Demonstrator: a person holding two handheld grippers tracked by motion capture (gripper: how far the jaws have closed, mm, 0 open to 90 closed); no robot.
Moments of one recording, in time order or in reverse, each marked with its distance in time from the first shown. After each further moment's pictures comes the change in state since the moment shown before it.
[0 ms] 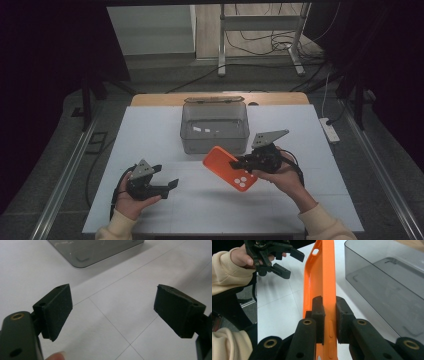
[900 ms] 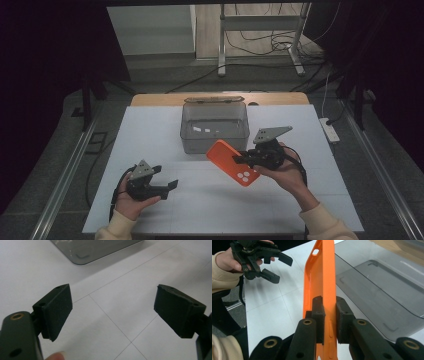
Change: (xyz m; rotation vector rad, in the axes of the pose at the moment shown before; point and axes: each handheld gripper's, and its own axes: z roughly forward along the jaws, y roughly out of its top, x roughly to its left) left arm 0.001 -0.002 0.003 0.009 -0.004 -0.003; right arm 0.002 0.012 -0.011 0.009 -0.094 0.003
